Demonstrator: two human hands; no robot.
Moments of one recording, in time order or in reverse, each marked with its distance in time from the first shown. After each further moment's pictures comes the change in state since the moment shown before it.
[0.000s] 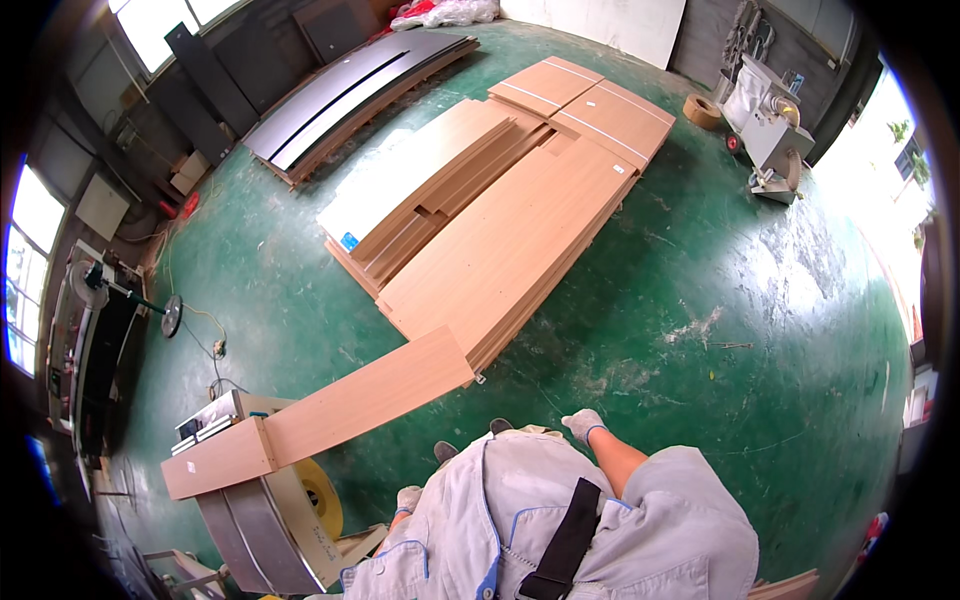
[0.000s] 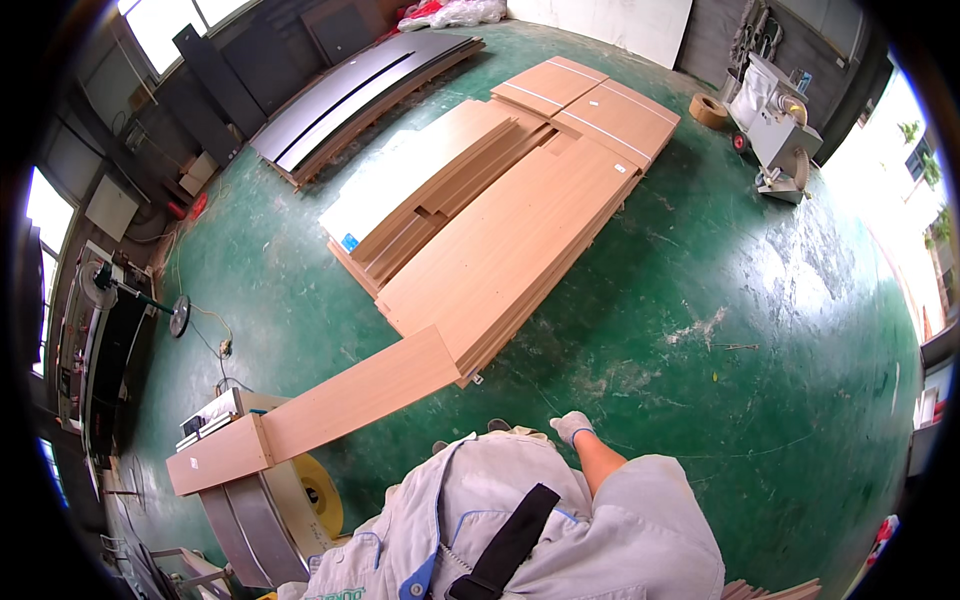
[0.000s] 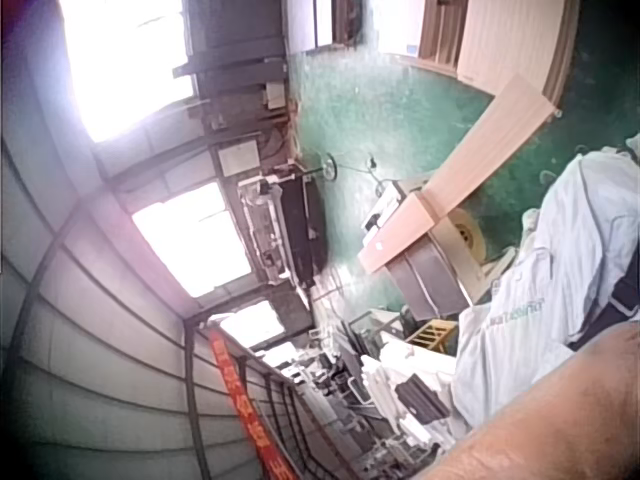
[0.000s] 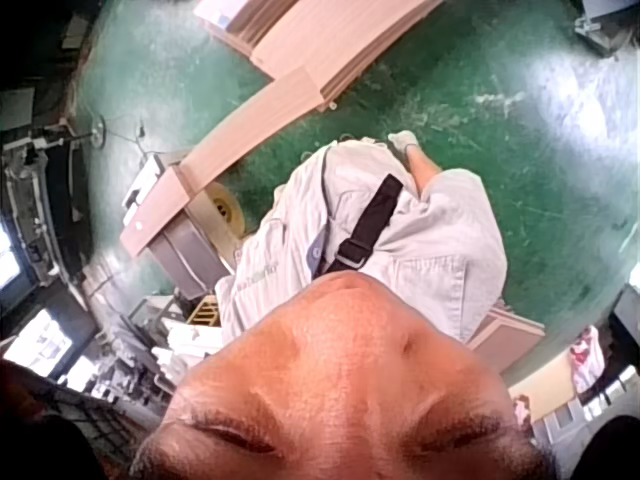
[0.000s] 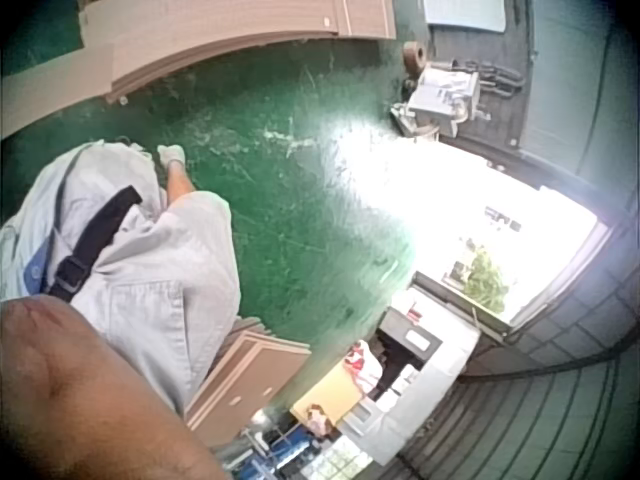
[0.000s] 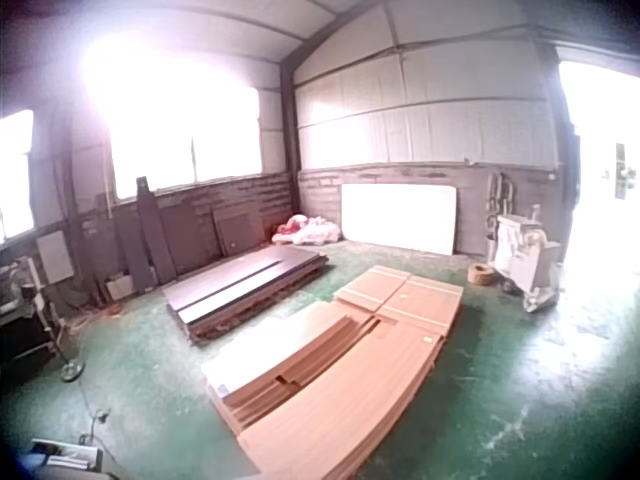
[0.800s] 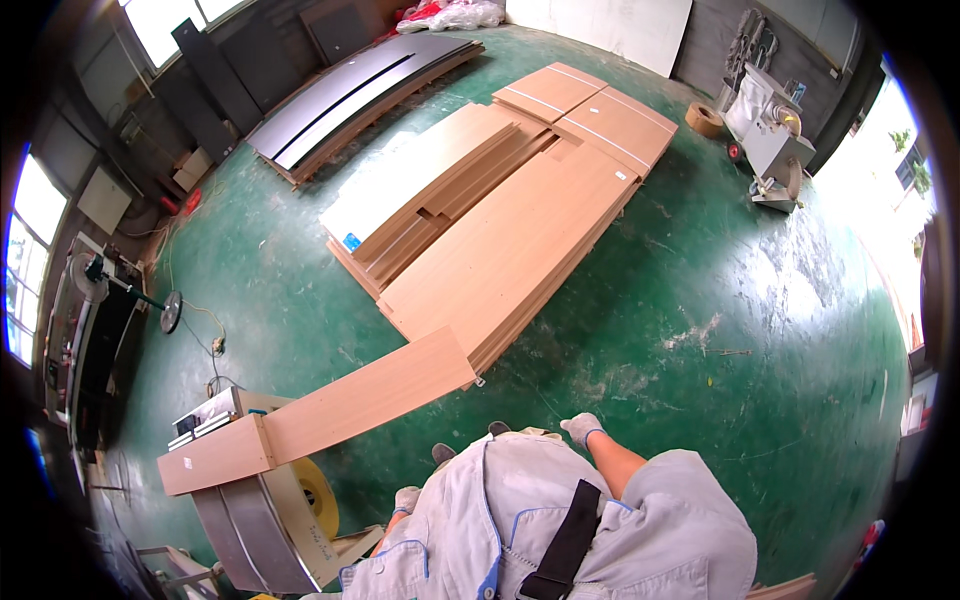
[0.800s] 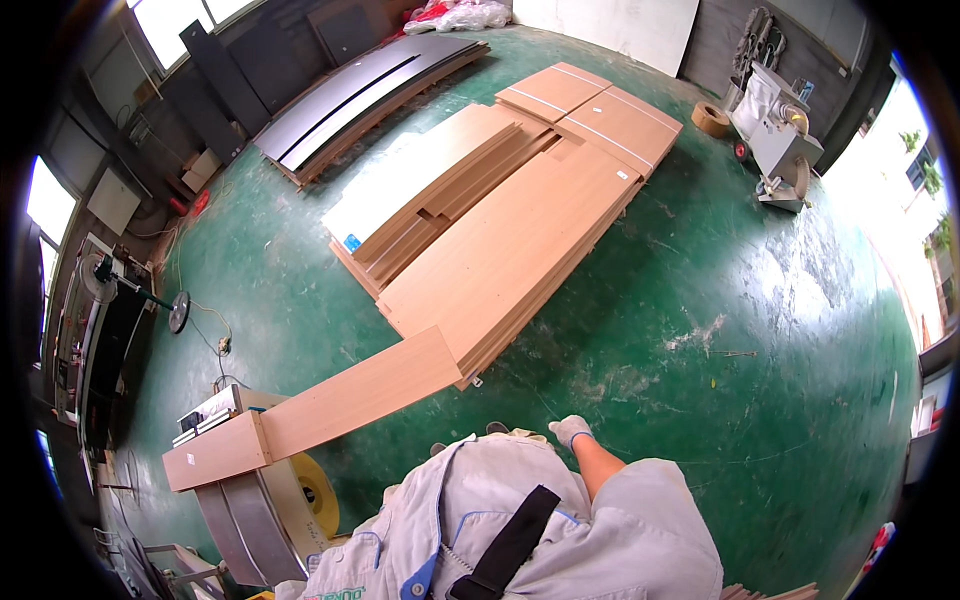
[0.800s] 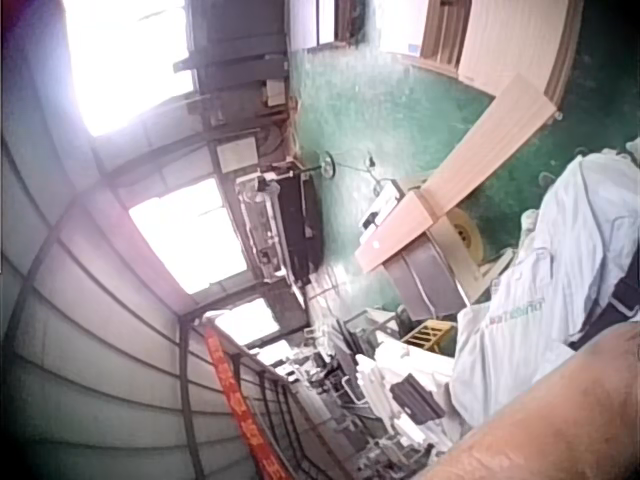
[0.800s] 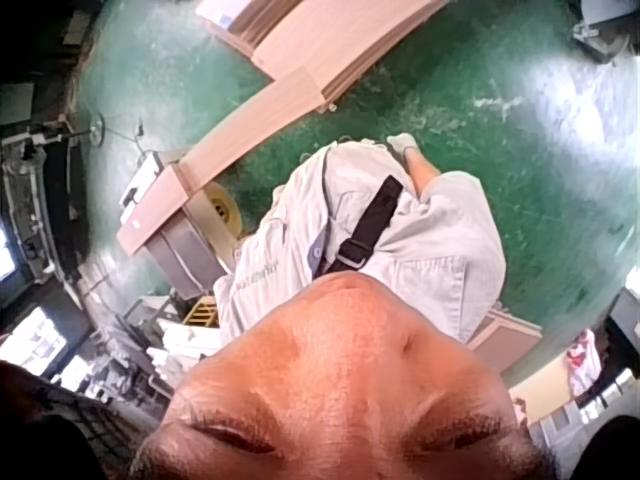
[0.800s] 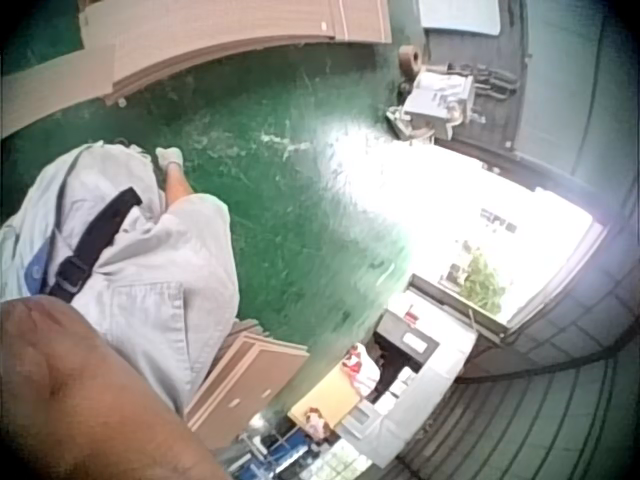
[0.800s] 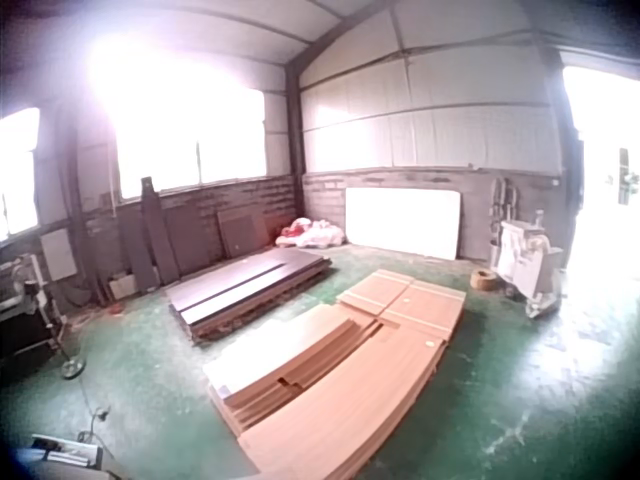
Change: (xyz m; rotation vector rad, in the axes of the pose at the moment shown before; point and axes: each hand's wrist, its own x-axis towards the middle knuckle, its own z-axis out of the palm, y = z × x) left_hand -0.017 0.001 -0.015 -0.152 0.056 0.088; right_hand 0.027 0.018 0.025 -0.302 -0.012 -0.211
